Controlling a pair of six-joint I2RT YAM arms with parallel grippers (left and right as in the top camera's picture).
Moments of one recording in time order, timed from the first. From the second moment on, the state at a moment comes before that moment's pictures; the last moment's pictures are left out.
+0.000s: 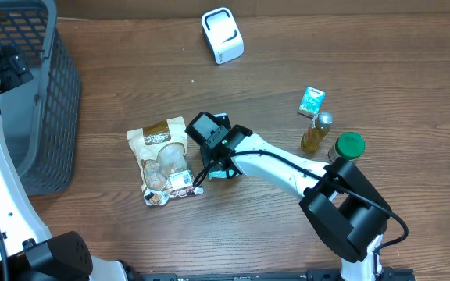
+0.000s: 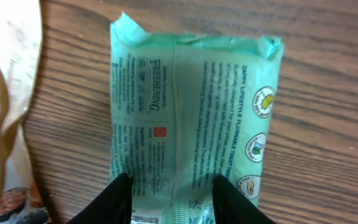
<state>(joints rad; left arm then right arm) 0.42 1.66 1.93 -1.09 -0.24 -0.07 0.83 2.01 1.38 -0.67 0.15 0.59</state>
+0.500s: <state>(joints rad) 0.42 1.66 1.93 -1.09 -0.24 -0.07 0.82 2.00 1.46 -0.88 0.12 0.59</state>
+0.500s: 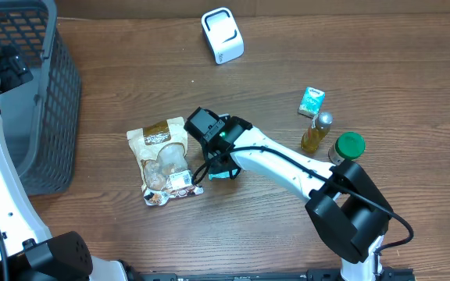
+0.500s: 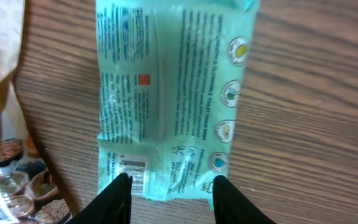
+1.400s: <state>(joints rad) 0.42 1.66 1.93 -1.09 -0.24 -0.07 0.82 2.00 1.41 -0.81 0.11 0.59</state>
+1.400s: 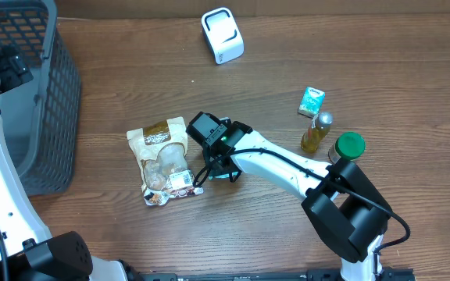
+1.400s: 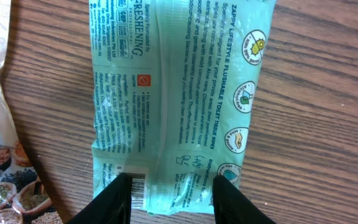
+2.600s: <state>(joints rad) 0.42 1.66 1.93 -1.09 -0.24 -0.07 0.65 1.89 1.44 -0.86 0.14 0.64</state>
